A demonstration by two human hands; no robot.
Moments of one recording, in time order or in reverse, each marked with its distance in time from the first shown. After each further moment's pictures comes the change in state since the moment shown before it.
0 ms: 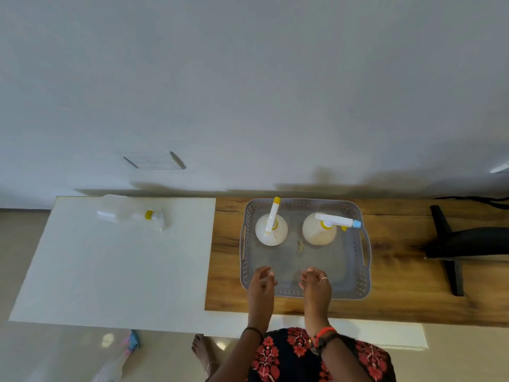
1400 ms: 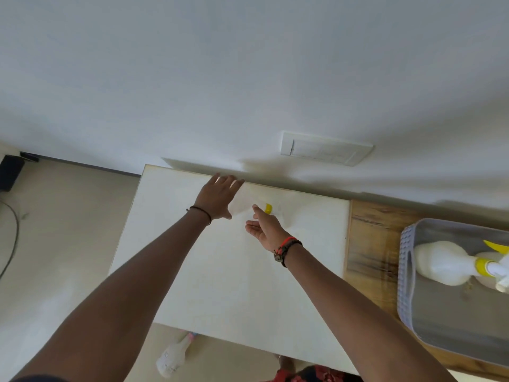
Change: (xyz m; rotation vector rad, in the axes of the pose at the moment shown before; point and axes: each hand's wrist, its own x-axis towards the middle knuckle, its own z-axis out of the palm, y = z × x) left_hand 0.335 0.020 -0.447 1.600 -0.171 0.599; right_hand -0.085 0.036 0.488 -0.104 -0.577 0.473
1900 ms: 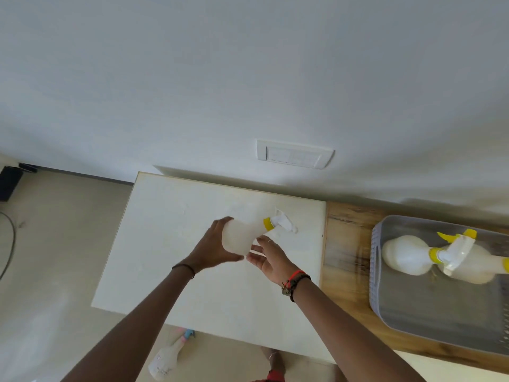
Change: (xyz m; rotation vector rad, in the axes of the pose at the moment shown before) left_hand -0.088 0.083 0.007 -1.040 0.014 -0.240; right_hand -0.070 0.033 -0.070 0.043 -0.144 -0.018
